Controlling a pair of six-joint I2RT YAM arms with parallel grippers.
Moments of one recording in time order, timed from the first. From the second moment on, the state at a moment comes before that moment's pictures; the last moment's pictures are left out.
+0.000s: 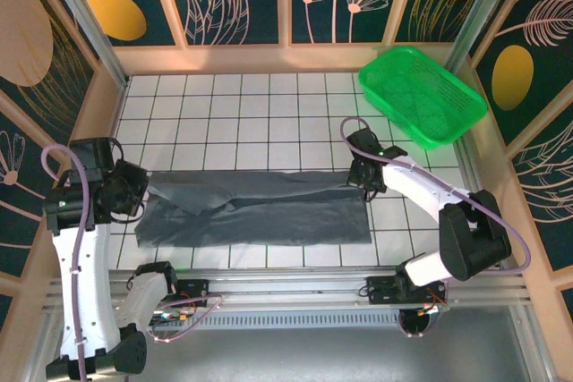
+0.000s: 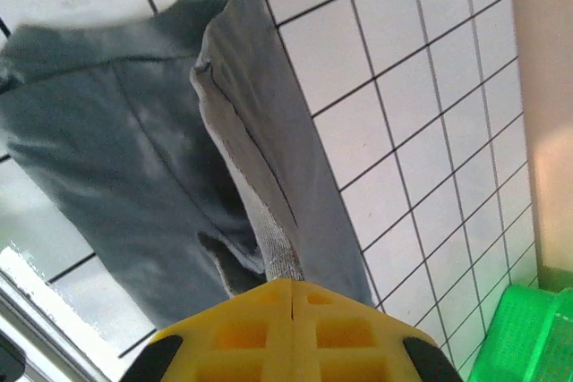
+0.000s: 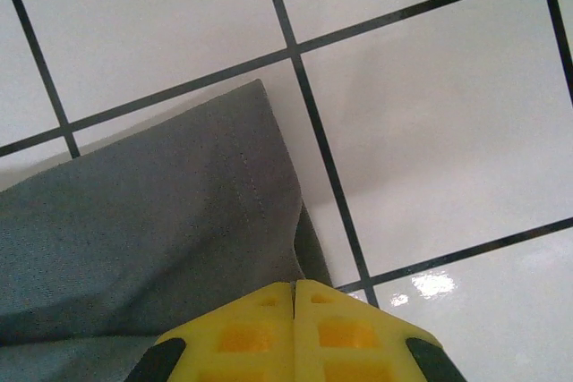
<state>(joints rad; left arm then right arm) 0.14 0.86 1.27 -1.35 0.08 -1.11 0.45 1.44 0.90 -0.71 0.21 0.68</state>
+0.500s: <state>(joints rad) 0.14 0.75 1.14 -1.42 -0.01 -1.11 0.52 1.33 0.77 -0.76 0.22 0.76</state>
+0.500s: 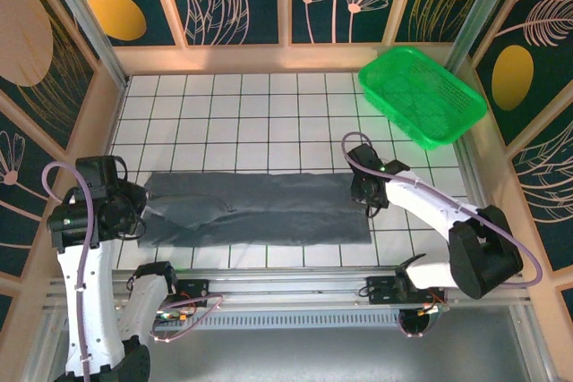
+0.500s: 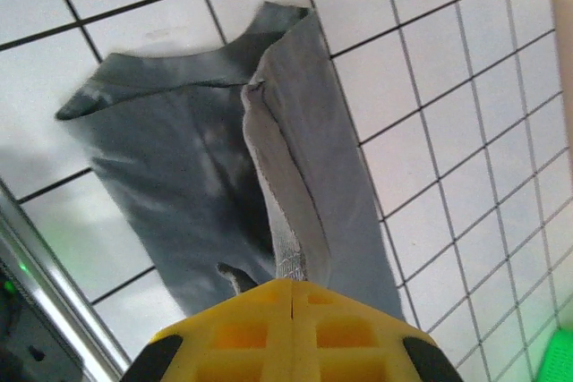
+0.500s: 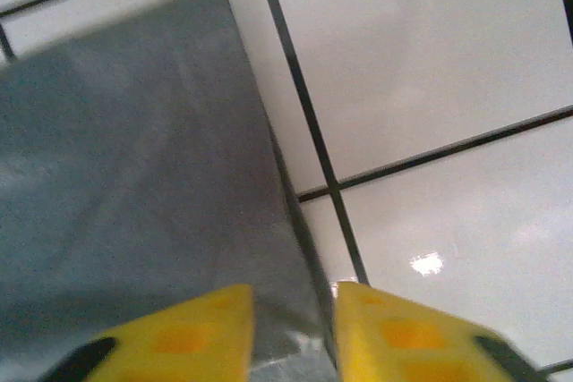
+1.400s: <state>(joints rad) 0.14 0.96 0.69 -0.82 0.12 -1.06 0.57 1.62 0.91 -0.62 0.08 0.84</state>
